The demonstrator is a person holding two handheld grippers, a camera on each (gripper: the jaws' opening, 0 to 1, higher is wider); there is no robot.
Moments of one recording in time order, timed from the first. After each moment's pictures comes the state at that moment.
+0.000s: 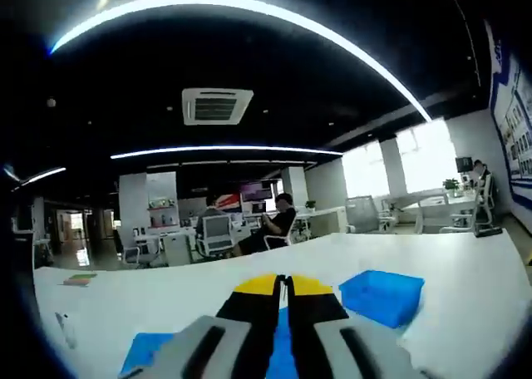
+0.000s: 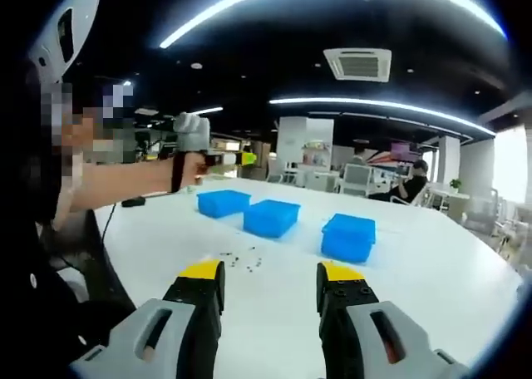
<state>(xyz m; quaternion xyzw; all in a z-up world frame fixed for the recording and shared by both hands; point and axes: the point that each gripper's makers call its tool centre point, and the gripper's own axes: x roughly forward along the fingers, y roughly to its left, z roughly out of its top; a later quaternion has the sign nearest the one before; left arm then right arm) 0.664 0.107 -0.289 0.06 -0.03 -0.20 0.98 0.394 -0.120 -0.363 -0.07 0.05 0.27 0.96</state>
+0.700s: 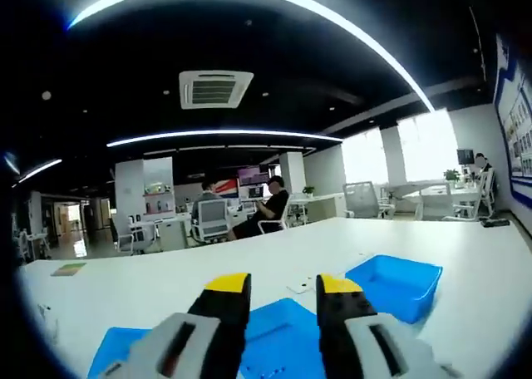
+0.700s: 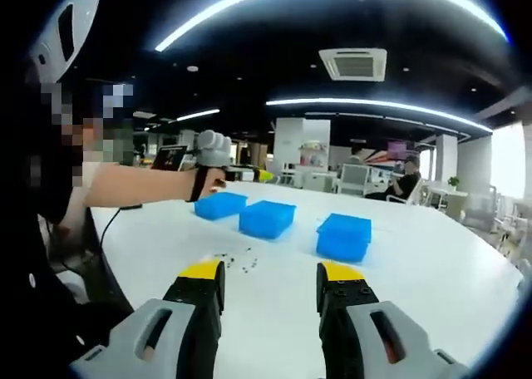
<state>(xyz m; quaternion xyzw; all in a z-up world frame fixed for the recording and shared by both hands) 0.687 0.083 -0.326 0.06 0.00 -0.21 0.97 0.398 -0.124 -0.364 -0.07 0.05 0.26 0.96</state>
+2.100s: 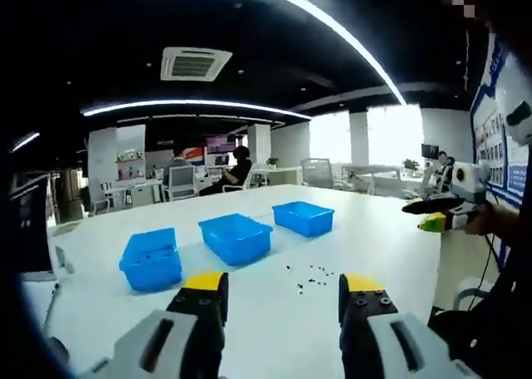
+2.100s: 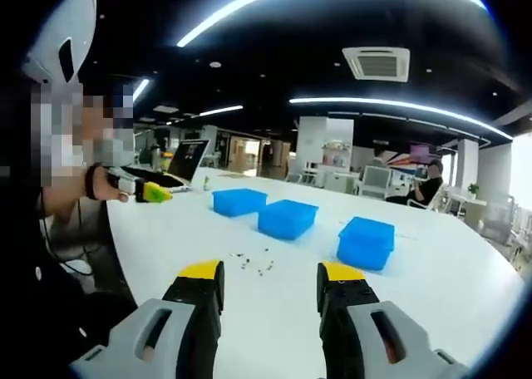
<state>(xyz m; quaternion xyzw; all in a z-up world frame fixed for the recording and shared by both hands) 0.443 0.144 -0.375 0.03 0.12 -0.31 0.94 0.406 -0.101 -0.368 -0.09 0.05 0.32 0.94</state>
